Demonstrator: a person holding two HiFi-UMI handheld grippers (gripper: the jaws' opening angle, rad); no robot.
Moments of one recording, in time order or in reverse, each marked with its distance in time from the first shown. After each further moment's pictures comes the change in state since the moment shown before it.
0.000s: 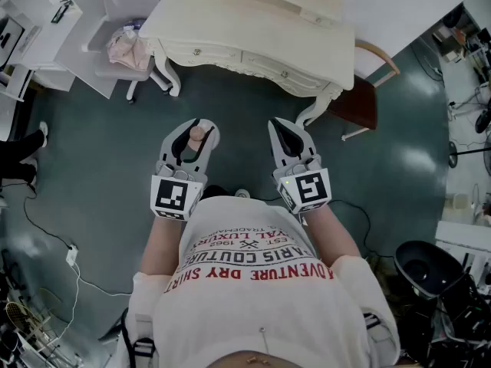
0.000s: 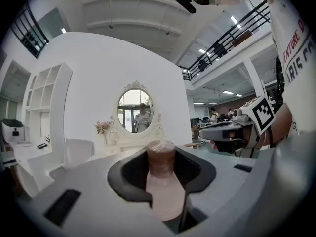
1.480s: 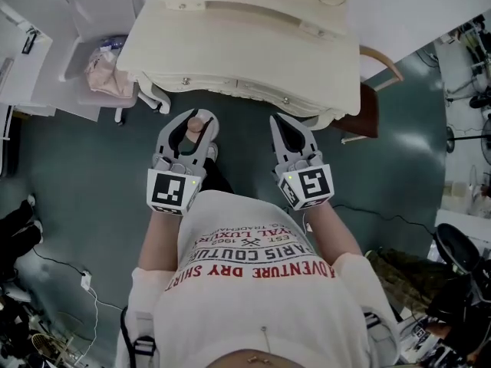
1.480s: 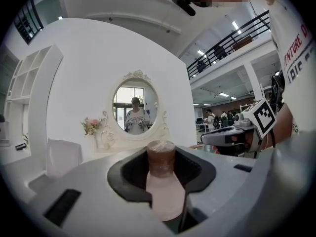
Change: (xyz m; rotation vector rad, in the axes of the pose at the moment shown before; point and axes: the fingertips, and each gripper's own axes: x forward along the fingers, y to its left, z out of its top) left arm 0.186 0.127 -0.004 -0.015 0.027 -0.103; right arm 0.174 -0.116 -0.028 0.099 0.060 -0.110
